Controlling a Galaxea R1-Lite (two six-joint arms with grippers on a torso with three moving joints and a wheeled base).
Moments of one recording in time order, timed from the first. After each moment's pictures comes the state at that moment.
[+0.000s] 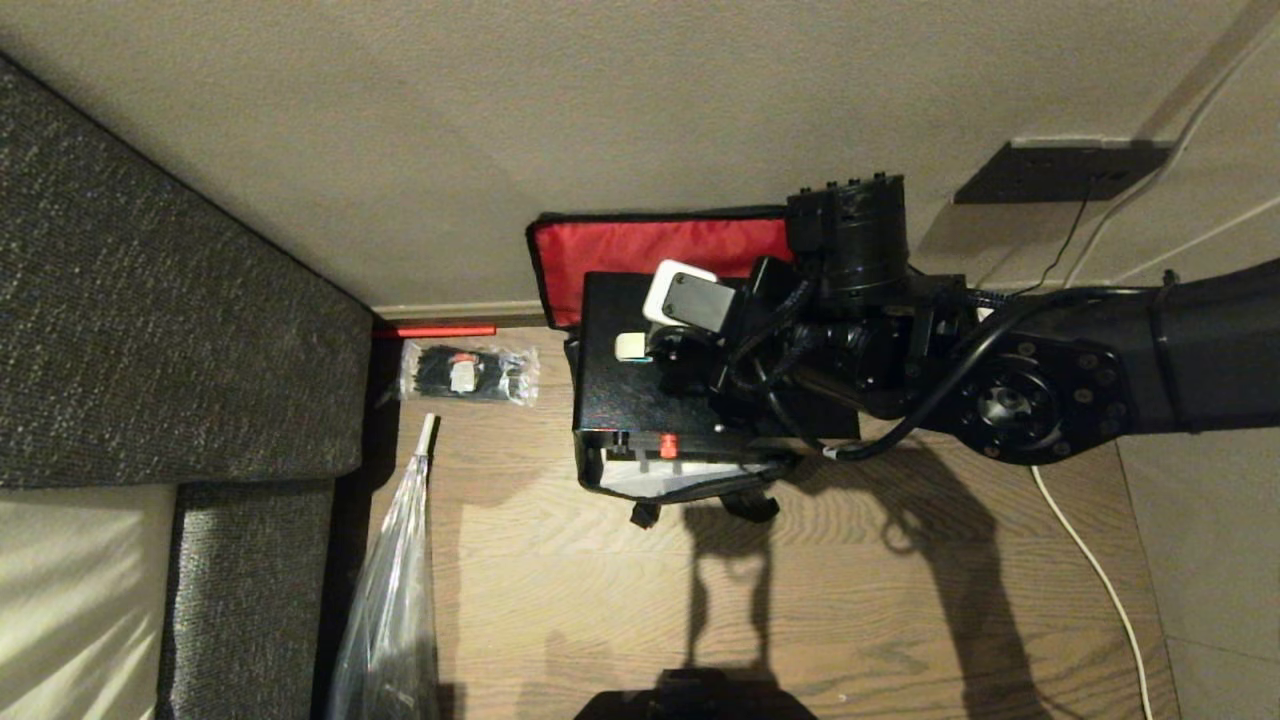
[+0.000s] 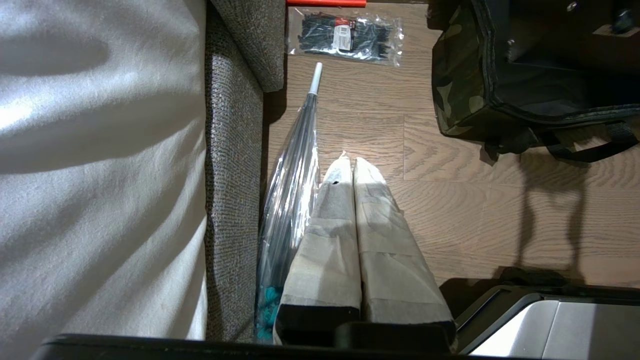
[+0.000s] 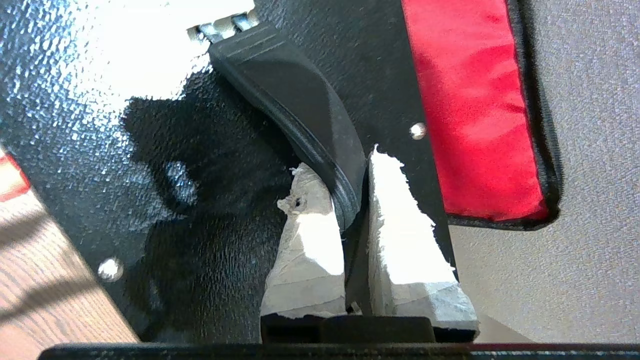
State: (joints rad) left arm 0.00 0.00 0.00 0.00 0.01 -0.01; right arm 0.76 1.90 -1.39 -0.30 -0.34 -1.00
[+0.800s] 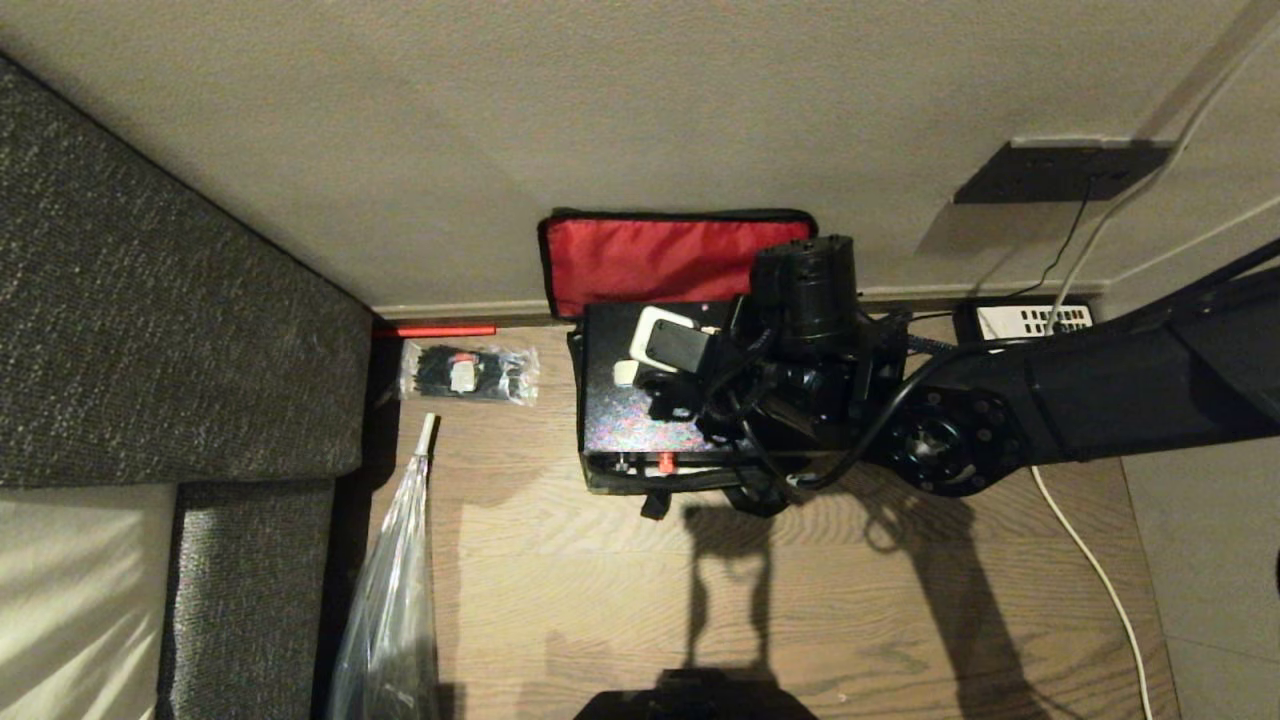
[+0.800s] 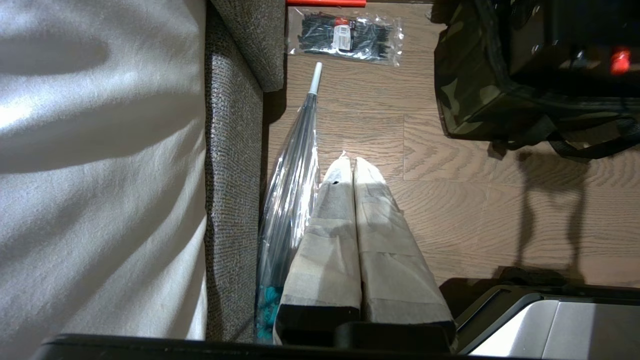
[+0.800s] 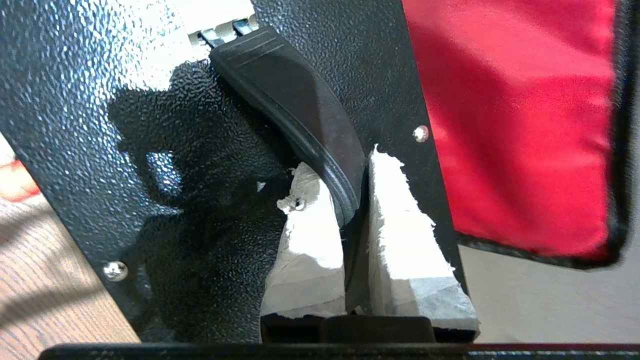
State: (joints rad) left arm 0.00 0.00 0.00 0.00 0.01 -0.01; right arm 0.74 2.01 -1.36 -0.44 -0.35 -1.04
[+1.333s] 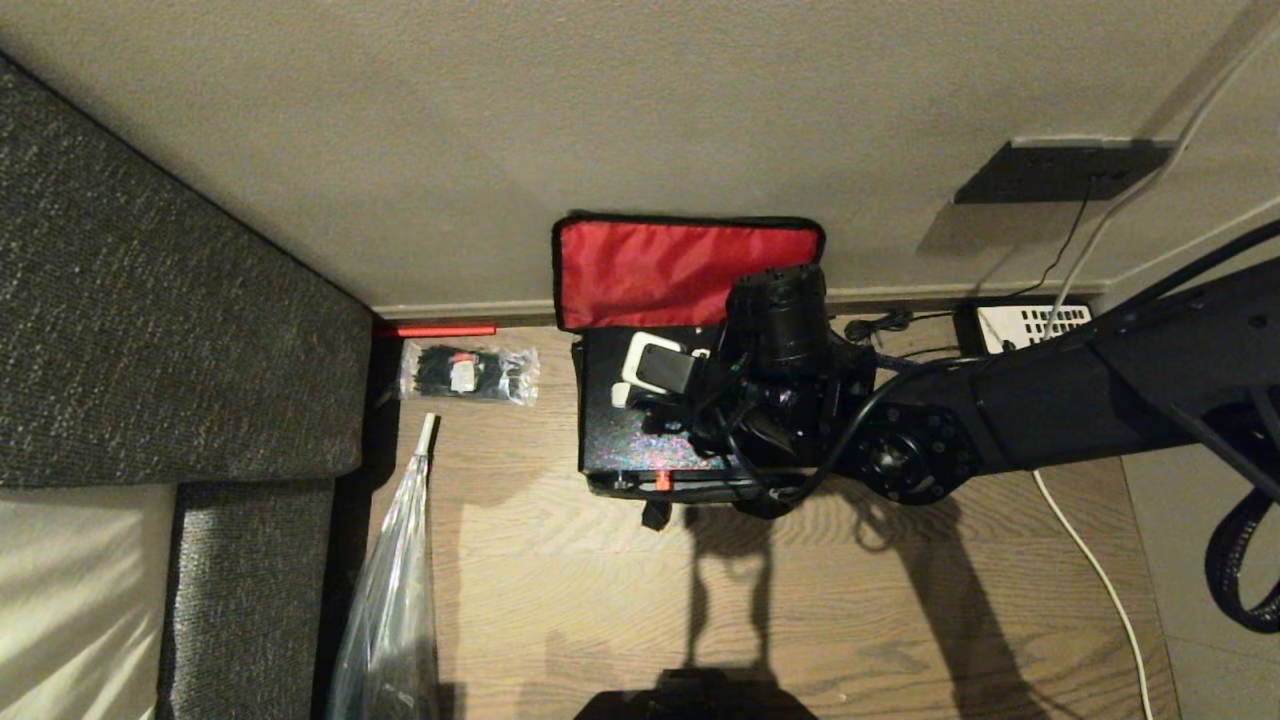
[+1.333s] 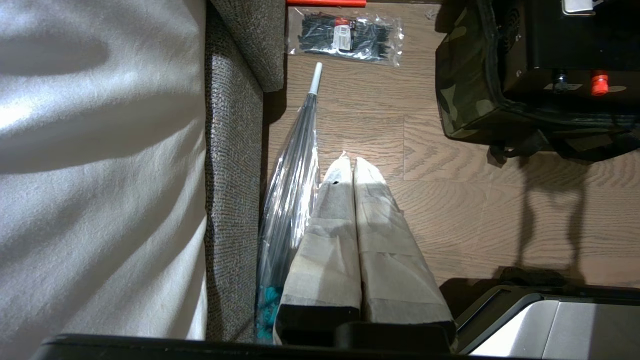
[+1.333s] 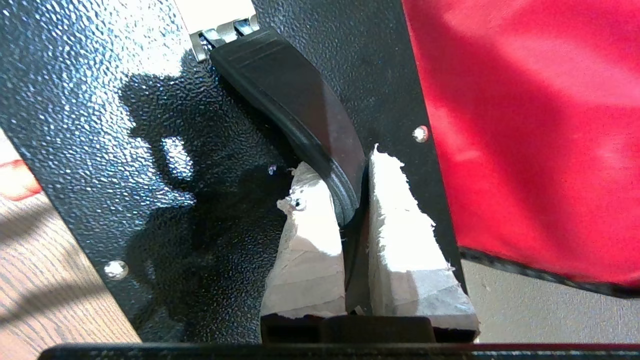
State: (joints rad) left arm 0.00 0.00 0.00 0.00 0.01 -0.01; right arm 0.74 2.07 -1.38 -0.43 -0.35 -1.03
